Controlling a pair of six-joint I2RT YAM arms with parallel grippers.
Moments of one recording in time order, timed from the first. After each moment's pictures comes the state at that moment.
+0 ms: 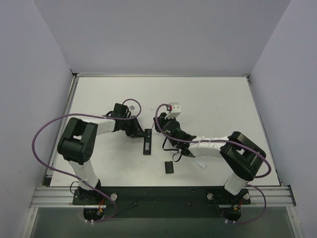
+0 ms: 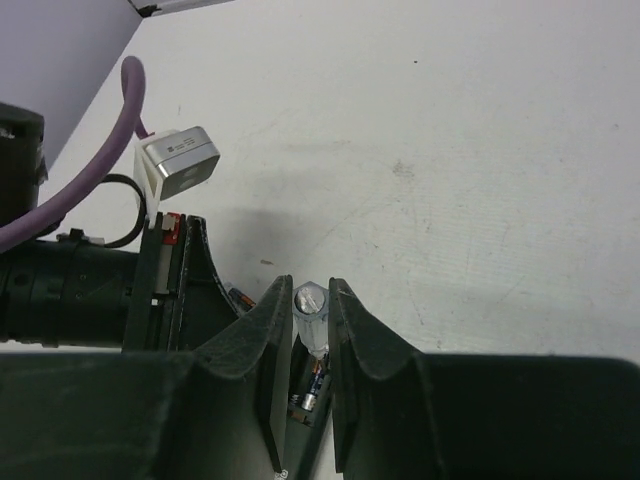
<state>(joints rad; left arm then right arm) -0.33 1.82 0.93 -0.11 0.51 -0.70 0.85 1.66 0.70 0.76 0.42 0.54</state>
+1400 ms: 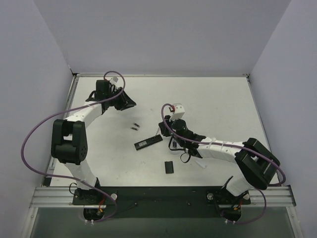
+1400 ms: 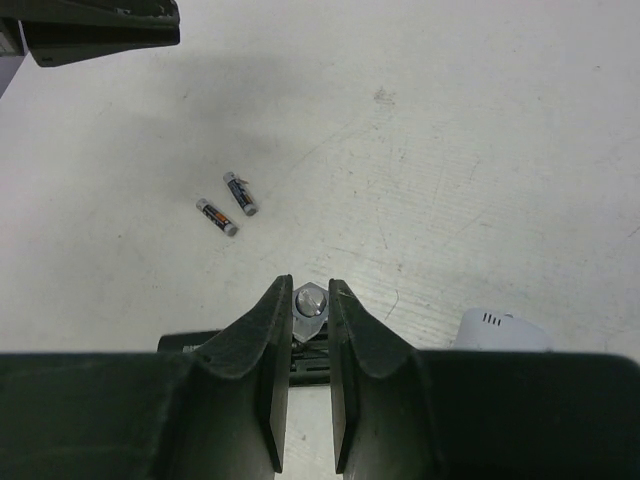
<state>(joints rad) -0.16 1.77 1.24 -0.16 0.52 -0.69 0.85 1.52 0.68 0.50 0.34 0.45</state>
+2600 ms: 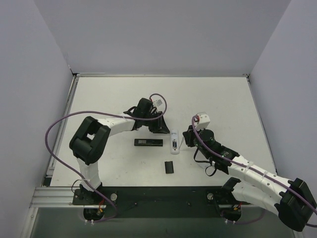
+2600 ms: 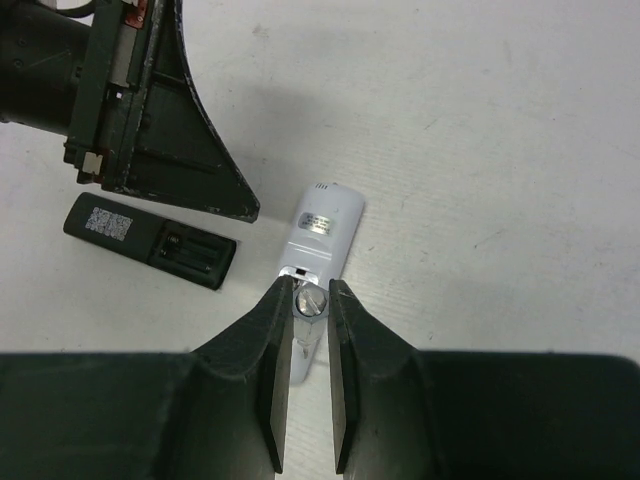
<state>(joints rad) -0.59 1.87 1.14 -0.06 0.51 -0.72 0.75 0.93 0.44 0.09 0.32 0.34</state>
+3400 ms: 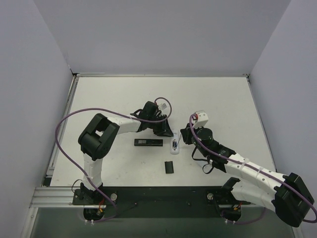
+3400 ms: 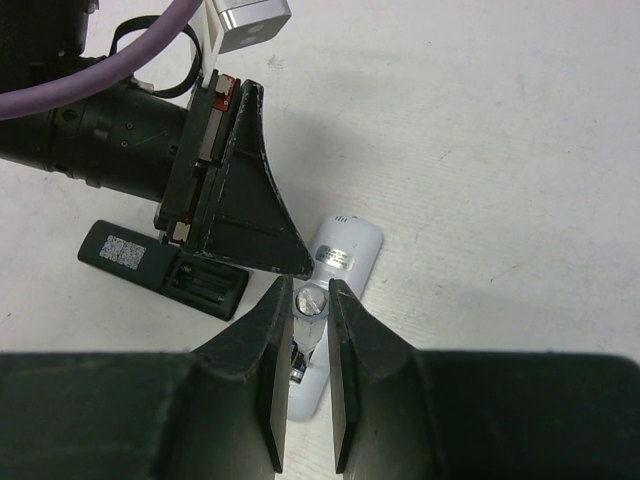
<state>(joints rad) -0.65 2.00 1.18 0.01 0.51 -0.76 0.75 1.00 0.43 0.22 0.30 0.33</state>
